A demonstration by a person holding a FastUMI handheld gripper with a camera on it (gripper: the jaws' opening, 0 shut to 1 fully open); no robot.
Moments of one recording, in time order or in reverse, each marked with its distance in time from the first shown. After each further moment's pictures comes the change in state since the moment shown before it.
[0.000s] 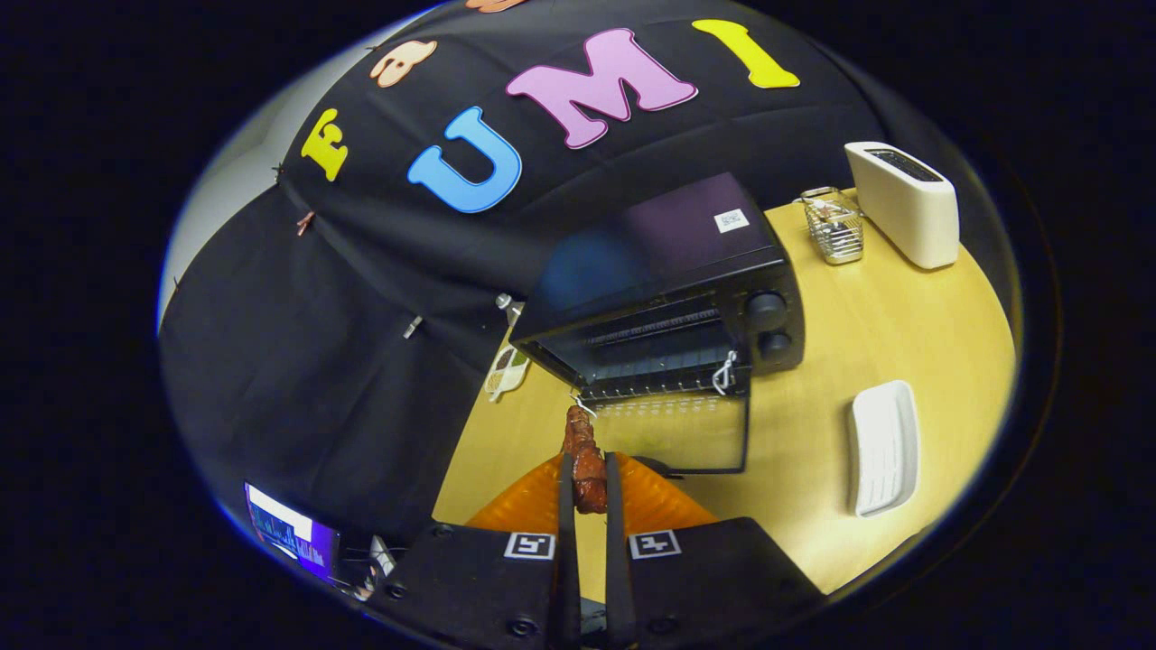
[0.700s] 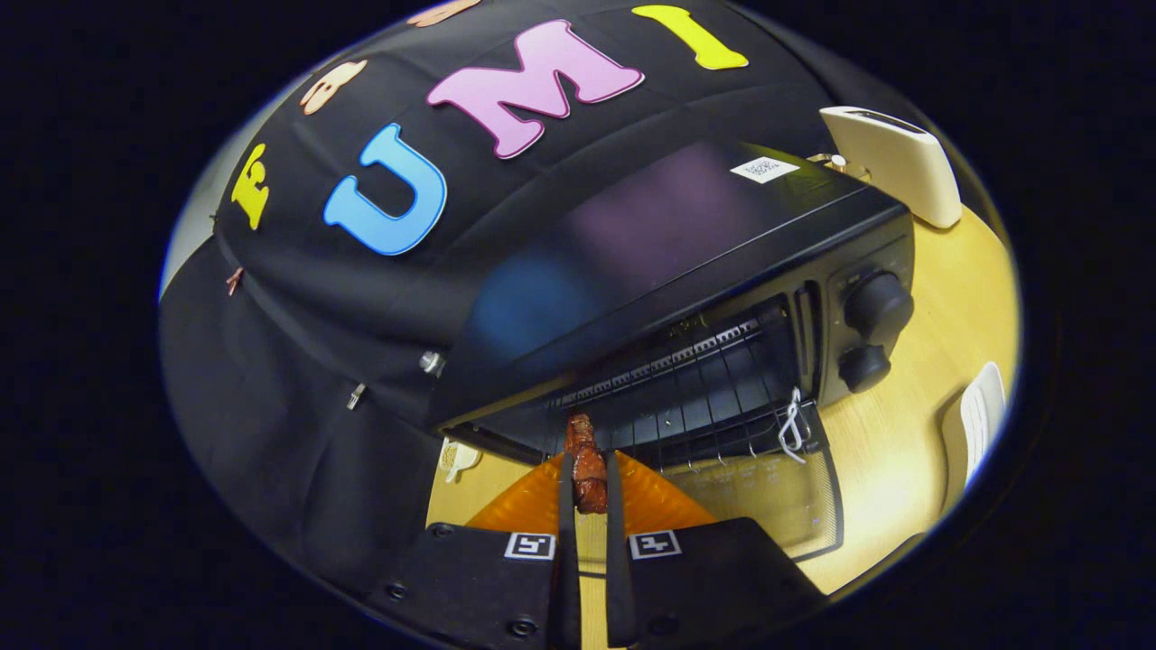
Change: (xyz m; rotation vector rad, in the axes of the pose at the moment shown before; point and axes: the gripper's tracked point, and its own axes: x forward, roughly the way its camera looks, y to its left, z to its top) arm 0.156 -0.043 0.035 0.149 -0.155 -0.143
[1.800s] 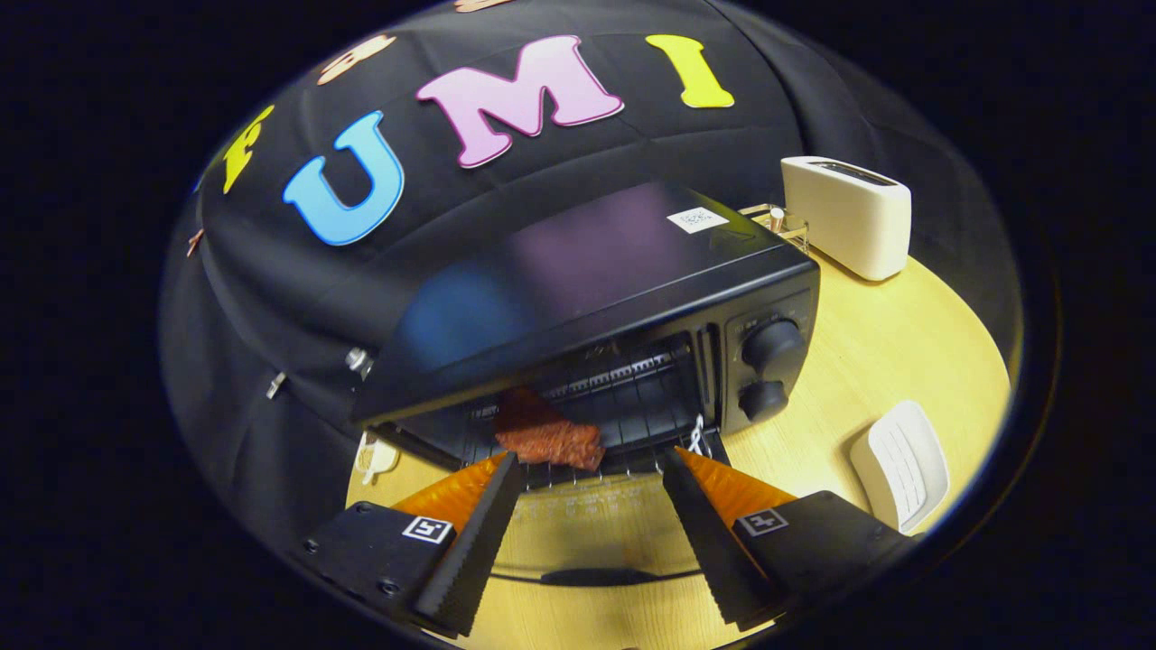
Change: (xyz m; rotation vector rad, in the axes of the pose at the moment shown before) arm -0.048 -0.031 -0.010 -0.199 -0.029 -0.249
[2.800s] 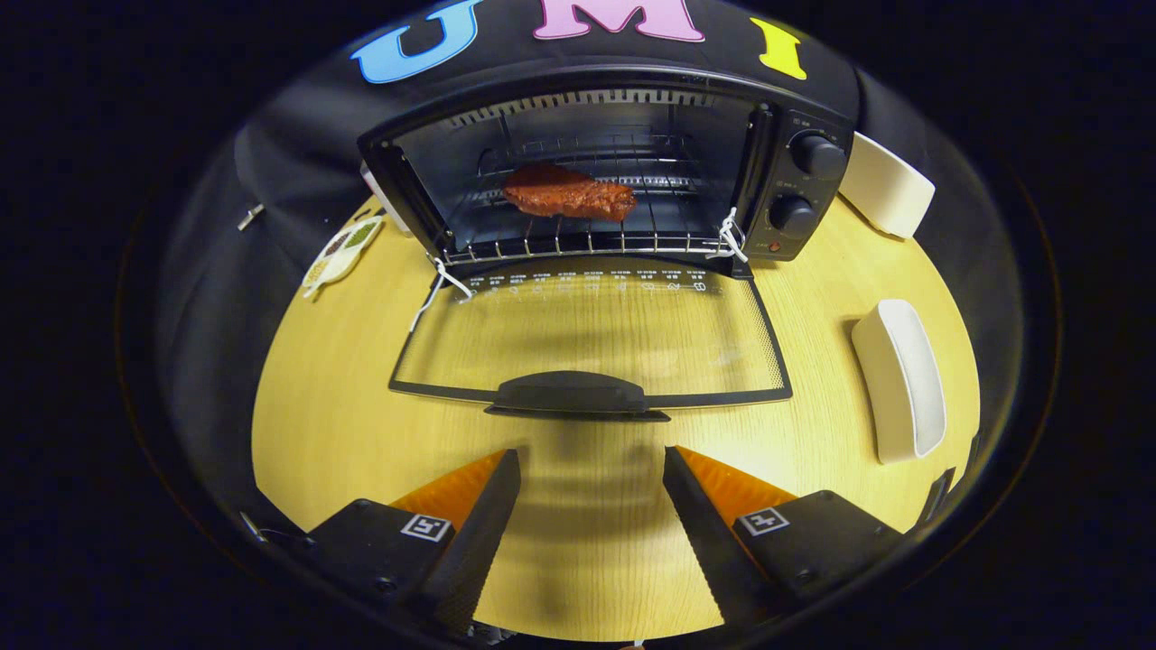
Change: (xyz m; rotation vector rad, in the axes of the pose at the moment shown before) arm -0.013 -0.025 -0.159 -0.256 0.334 -0.161
